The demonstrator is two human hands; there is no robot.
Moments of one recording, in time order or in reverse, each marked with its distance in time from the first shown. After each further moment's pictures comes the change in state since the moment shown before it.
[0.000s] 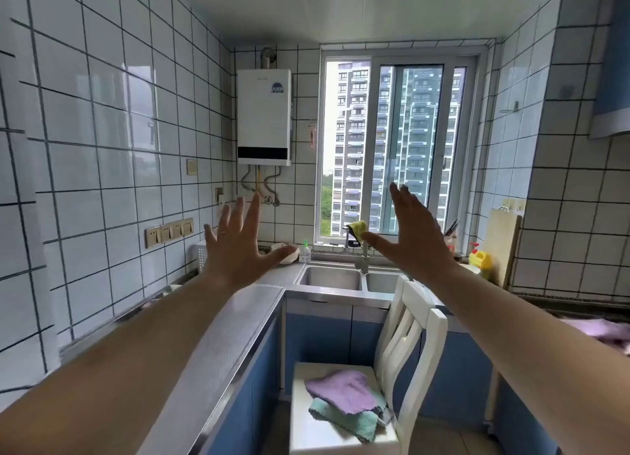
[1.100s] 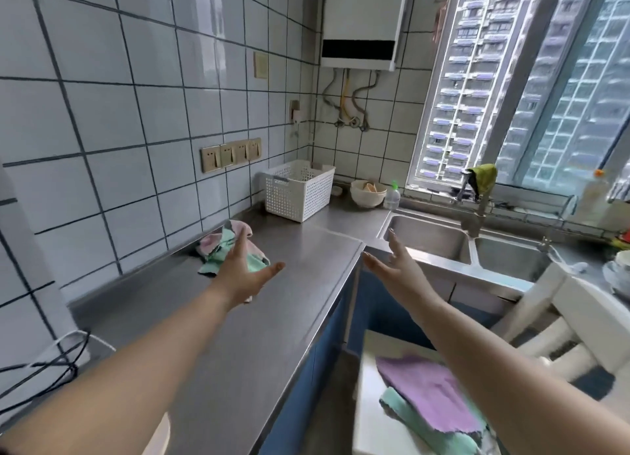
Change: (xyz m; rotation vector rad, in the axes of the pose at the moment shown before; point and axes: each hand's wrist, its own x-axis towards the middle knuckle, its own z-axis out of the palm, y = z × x) left_hand 0.089 -0.274 0.245 -0.517 -0.184 -0.536; right_hand 0.134 -0.004 0.420 0.788 -0.524 0.319
